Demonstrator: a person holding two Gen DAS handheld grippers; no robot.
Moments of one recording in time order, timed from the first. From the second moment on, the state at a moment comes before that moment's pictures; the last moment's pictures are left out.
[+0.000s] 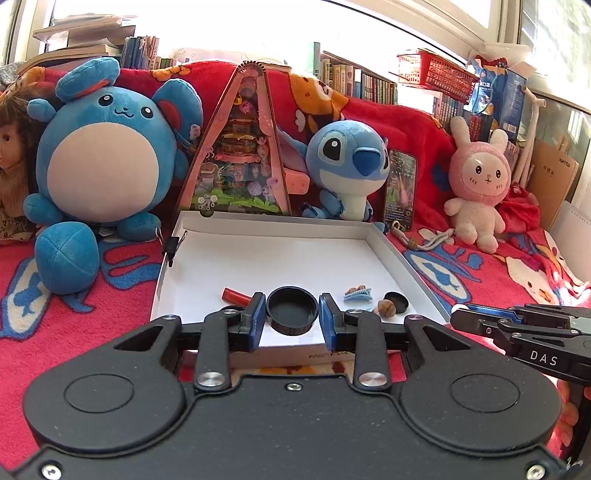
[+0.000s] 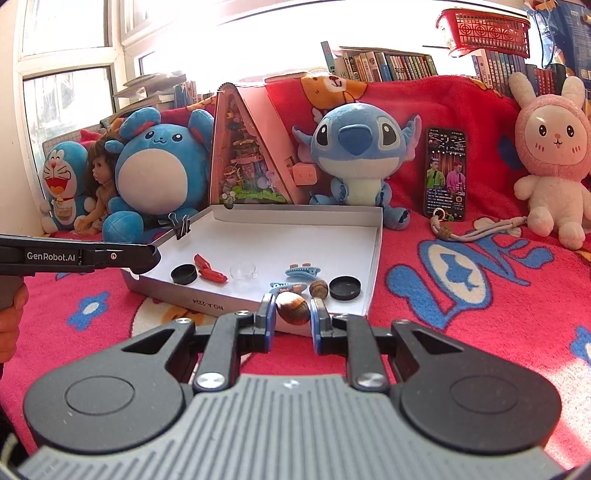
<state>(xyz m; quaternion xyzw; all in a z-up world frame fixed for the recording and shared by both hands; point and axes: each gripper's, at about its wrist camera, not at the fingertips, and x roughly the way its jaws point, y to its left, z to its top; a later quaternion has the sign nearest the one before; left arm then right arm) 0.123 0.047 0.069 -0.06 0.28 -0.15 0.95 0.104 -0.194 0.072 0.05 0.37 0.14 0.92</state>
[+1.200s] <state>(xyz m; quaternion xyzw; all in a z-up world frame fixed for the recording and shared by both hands) 0.264 0.022 0.022 -0.05 0.38 -0.07 0.92 0.242 -0.194 0.006 0.13 0.48 0.09 0.86</state>
